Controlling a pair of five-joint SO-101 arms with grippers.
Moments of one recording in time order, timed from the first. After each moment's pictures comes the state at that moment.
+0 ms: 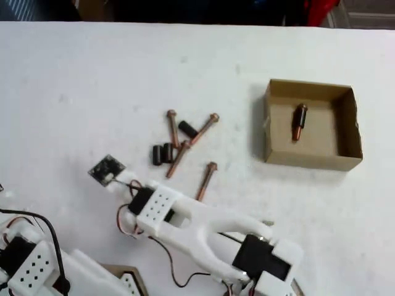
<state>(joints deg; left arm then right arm) -65.5 -71.5 77.3 58.8 -18.3 -63.7 3.6 28.7 55.8 -9.3</state>
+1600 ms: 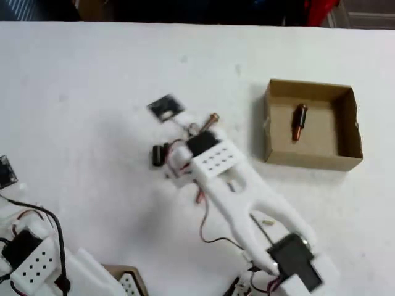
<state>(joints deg) -56.8 -71.5 77.3 60.2 -18.3 -34.0 -9.9 22.9 71.4 2.5</state>
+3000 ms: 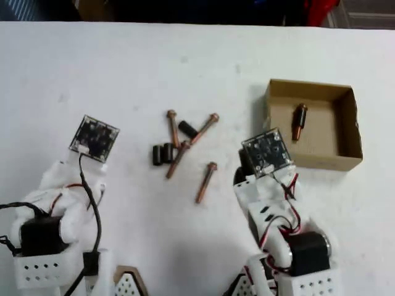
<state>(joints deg) -11.0 -70.0 49.9 80.6 -26.6 -14.4 -78.7 52.8 74.2 15.1</state>
